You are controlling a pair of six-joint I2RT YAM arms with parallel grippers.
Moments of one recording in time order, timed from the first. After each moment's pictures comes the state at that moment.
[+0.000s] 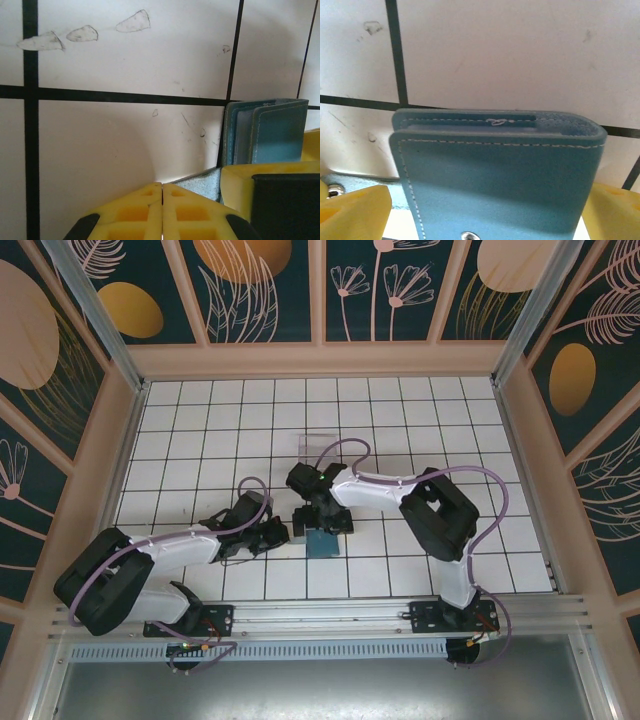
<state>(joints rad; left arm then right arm) -0.69 1.34 0.41 0.00 0.25 -0.98 0.96 1.95 1.33 -0.85 -0.10 0.83</state>
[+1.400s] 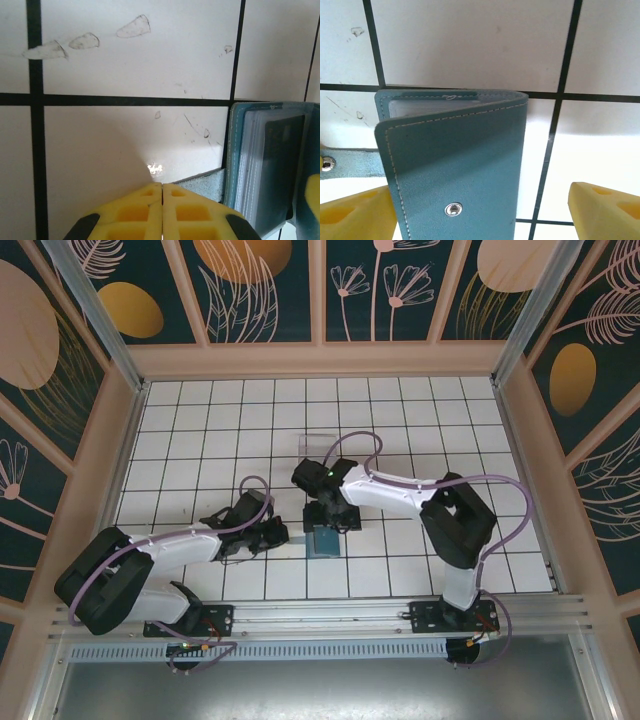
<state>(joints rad) -0.68 1.34 0.44 -0.06 0.22 -0.93 0.95 1.84 1.32 -0.95 -0.02 0.86</state>
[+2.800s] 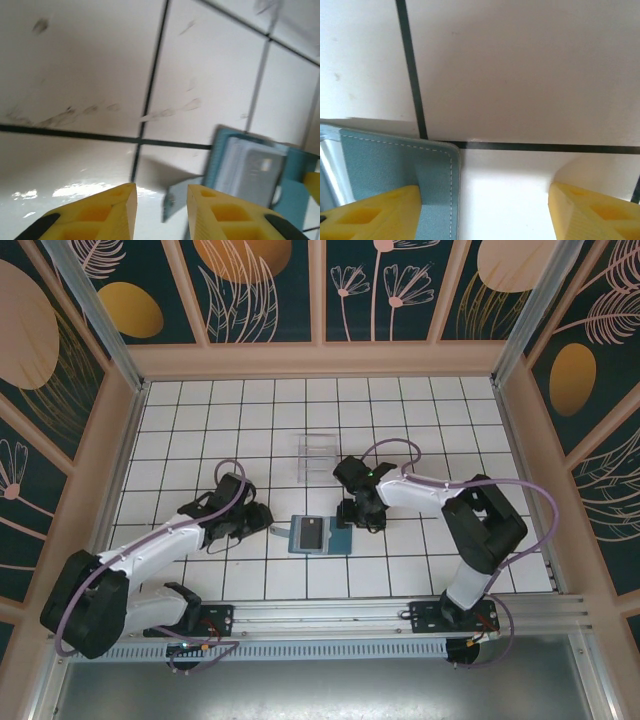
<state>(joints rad) -0.53 1.20 0.58 -0.38 0.16 -0.88 0.75 1.70 1.02 -0.74 -0.07 0.73</state>
